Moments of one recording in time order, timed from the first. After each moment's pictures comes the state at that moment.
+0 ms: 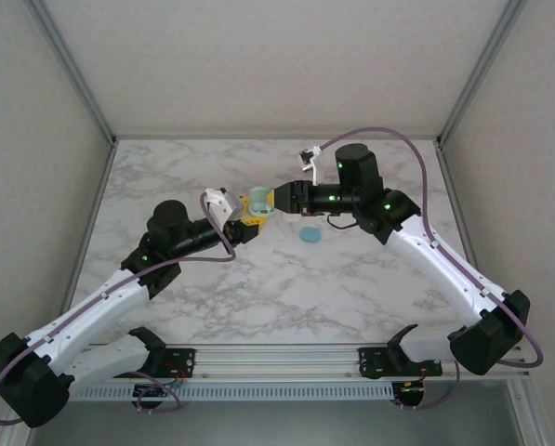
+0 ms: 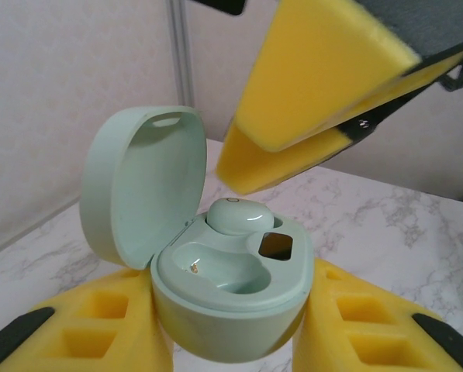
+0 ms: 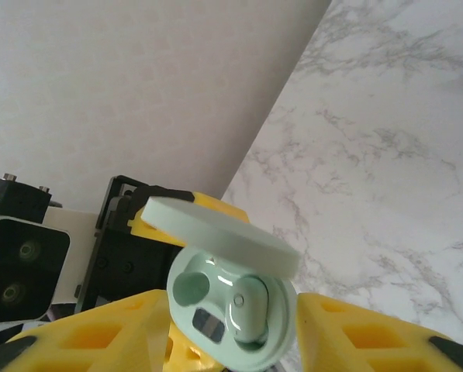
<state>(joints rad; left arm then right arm) -0.63 0.99 0.74 0.16 0.42 0.07 0.65 1.31 1.33 -0.45 -0.65 0.64</state>
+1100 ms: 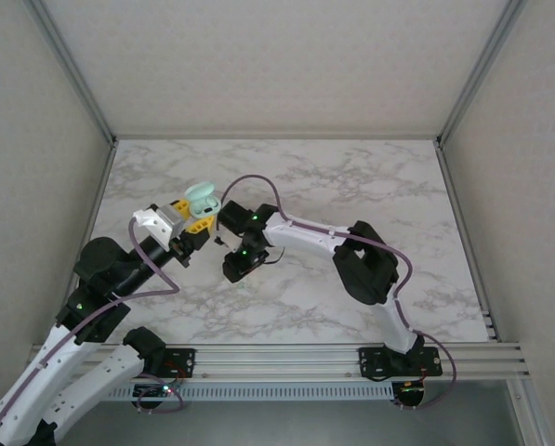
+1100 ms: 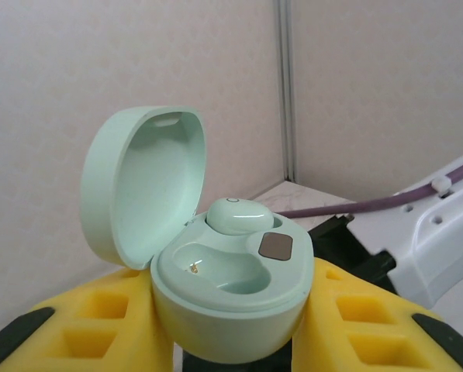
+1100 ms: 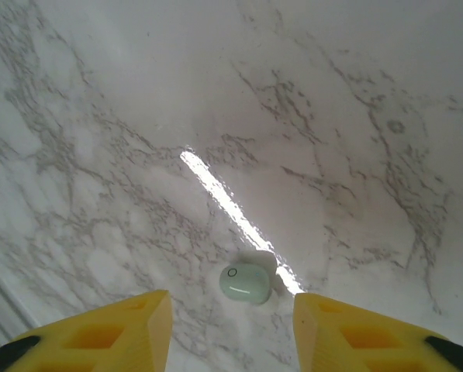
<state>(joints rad) -0.61 0.54 0.79 -0.17 0.15 0.12 1.01 2.14 1.71 -0.91 -0.29 0.15</state>
